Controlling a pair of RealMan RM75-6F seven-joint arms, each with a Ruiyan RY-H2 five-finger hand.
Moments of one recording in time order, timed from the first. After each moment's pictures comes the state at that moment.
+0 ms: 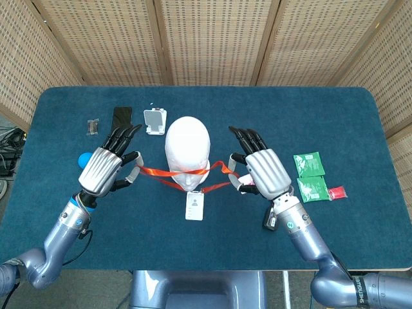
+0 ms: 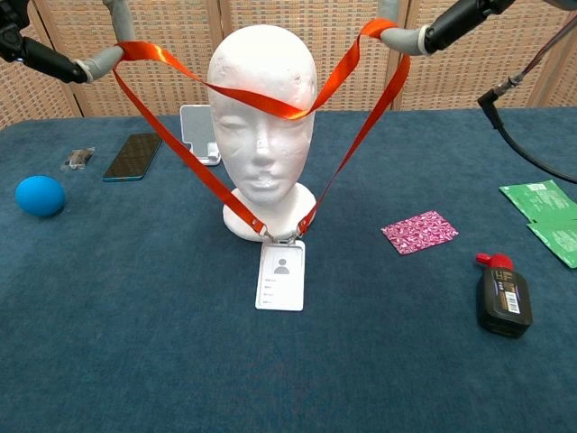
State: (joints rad) left arm -0.63 -1.31 -0.18 -1.65 1.52 1.31 0.06; right arm 0.69 -1.26 0.35 -1.98 -1.17 1.16 -0.29
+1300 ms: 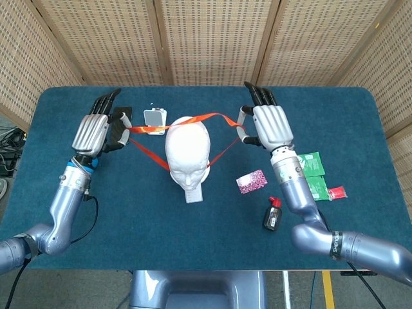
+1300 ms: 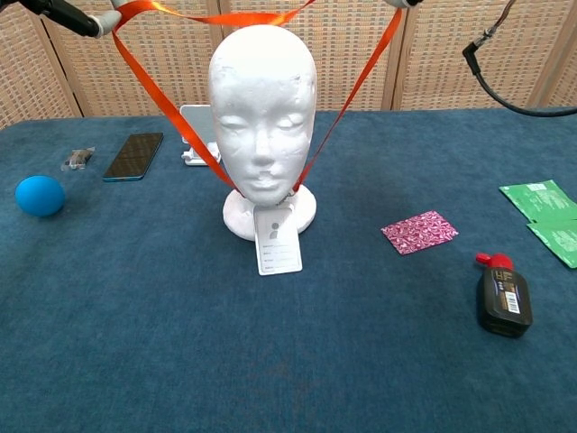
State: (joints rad) left arm -0.74 -1.32 -0.37 -1.55 1.09 1.09 0.02; right arm 0.92 -1.34 0.48 -1.63 -0.81 1.06 -0.34
